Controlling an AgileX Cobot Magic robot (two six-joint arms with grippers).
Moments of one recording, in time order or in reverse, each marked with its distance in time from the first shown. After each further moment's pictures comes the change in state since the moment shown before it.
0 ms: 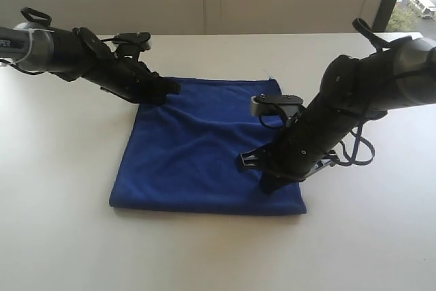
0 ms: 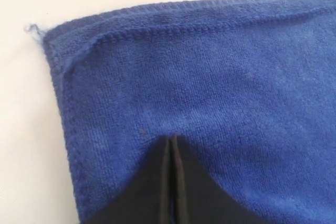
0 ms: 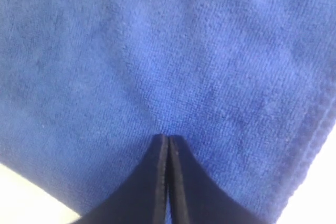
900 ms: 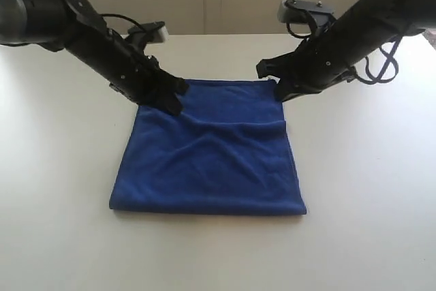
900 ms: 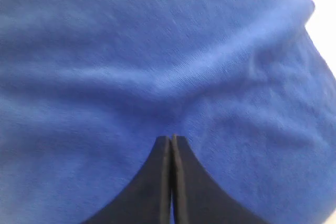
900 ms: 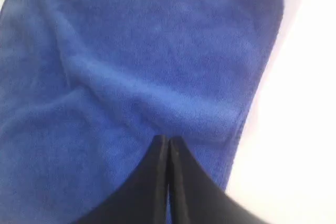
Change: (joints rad) left arm -0.056 -0.203 0.056 0.042 0.416 0.000; right arm -0.156 -0.041 -0.310 -0.013 0.095 -0.032
